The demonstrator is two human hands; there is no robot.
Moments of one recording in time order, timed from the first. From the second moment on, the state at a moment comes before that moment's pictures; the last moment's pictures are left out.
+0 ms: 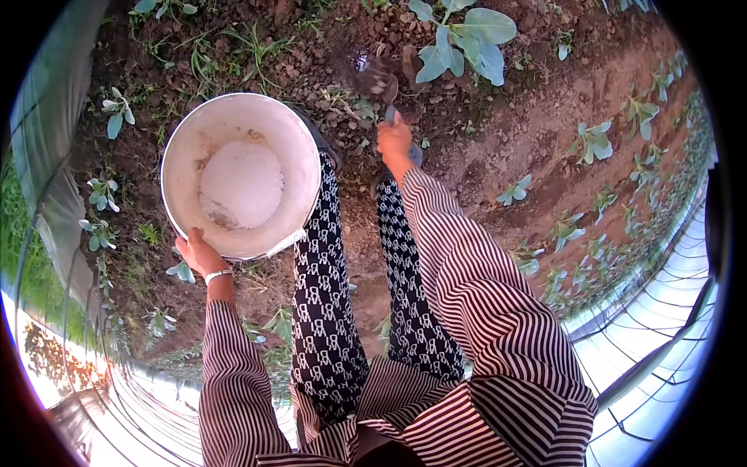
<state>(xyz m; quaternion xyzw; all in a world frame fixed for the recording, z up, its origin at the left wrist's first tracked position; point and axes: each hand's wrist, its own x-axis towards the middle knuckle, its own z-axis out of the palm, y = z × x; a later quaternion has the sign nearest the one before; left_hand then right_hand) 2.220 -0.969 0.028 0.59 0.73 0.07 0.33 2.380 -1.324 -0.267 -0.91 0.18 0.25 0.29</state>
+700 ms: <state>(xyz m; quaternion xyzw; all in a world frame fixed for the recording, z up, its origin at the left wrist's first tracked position) 2.229 -0.972 0.037 0.55 0.73 0.11 0.38 2.465 -1.381 -0.231 -0.74 0.50 0.27 0.36</state>
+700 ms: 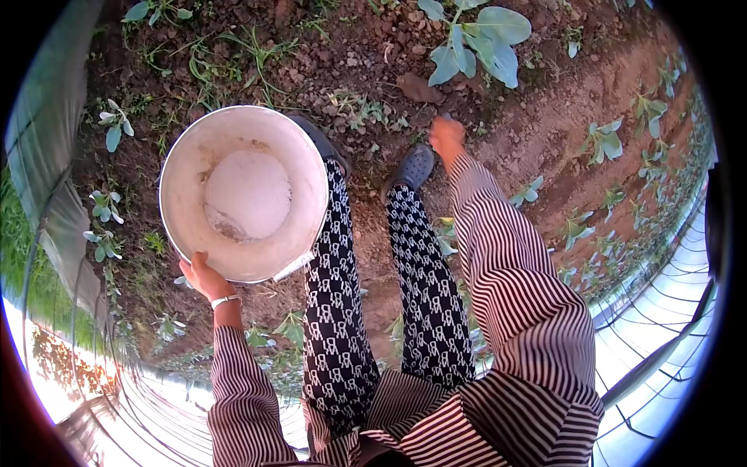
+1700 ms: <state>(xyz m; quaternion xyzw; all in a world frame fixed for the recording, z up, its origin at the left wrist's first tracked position) 2.237 -1.032 0.118 0.53 0.73 0.03 0.44 2.395 -1.652 0.012 -0.84 0.35 0.31 0.28</state>
